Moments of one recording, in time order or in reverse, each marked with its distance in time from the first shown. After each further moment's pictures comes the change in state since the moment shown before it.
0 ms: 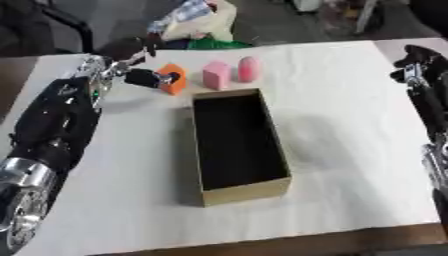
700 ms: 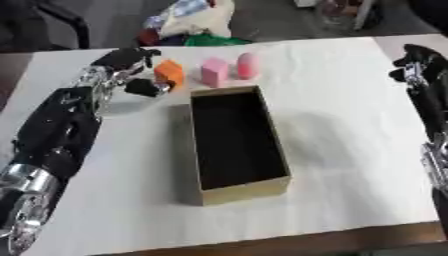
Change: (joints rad) left arm 0.017 -0.008 0.000 0.025 -0.034 0.037 0.035; right arm -0.005 0.000 0.000 0.001 -0.008 0.000 0.000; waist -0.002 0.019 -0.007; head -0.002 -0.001
